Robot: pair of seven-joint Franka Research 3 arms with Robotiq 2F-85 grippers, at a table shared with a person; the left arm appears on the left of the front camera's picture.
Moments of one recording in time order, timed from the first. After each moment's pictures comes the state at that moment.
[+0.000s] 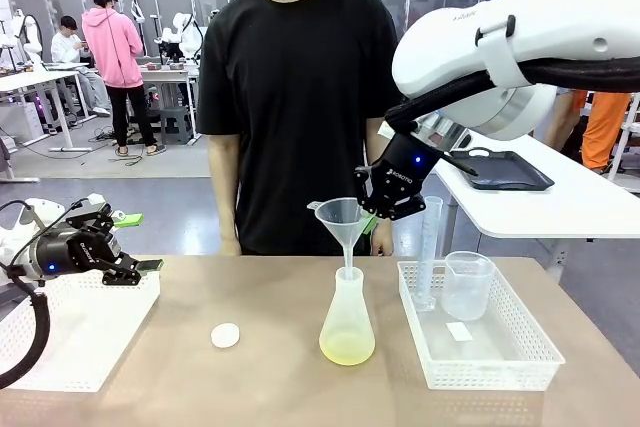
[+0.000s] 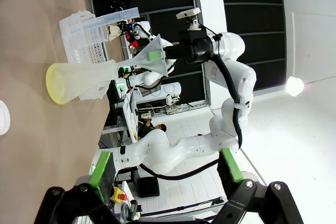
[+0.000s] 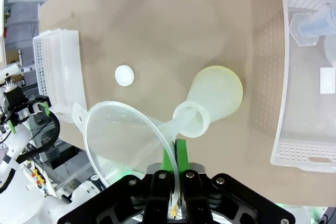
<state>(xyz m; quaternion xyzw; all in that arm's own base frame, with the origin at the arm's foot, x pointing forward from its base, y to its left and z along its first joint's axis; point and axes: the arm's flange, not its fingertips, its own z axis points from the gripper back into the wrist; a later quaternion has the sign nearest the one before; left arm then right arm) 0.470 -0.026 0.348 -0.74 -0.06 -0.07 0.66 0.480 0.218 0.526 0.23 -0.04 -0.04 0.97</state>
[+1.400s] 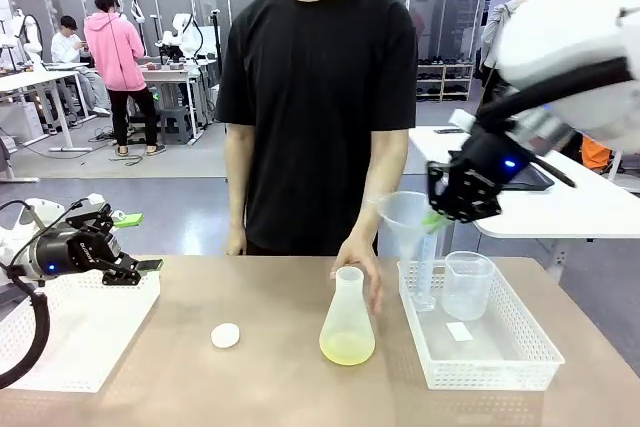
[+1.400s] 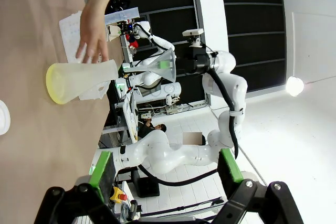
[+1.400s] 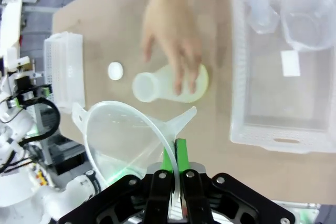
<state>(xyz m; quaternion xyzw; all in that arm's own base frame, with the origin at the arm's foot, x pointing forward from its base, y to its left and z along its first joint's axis) 0.470 -0.026 0.348 -0.74 -0.06 -0.07 0.66 0.413 0.104 0.538 0.27 -0.09 -0.05 0.96</state>
